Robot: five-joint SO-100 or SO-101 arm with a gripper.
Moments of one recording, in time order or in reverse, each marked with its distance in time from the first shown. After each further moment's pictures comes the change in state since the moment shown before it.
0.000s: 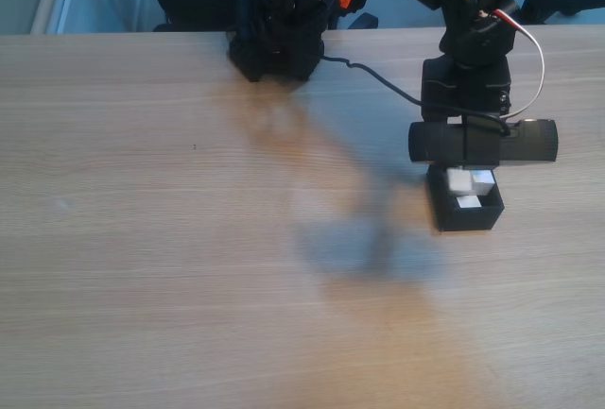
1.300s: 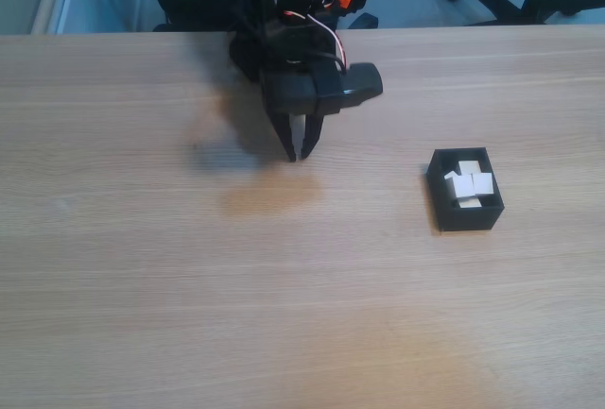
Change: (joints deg) arm 29.9 85.5 96.4 -23.6 -51.6
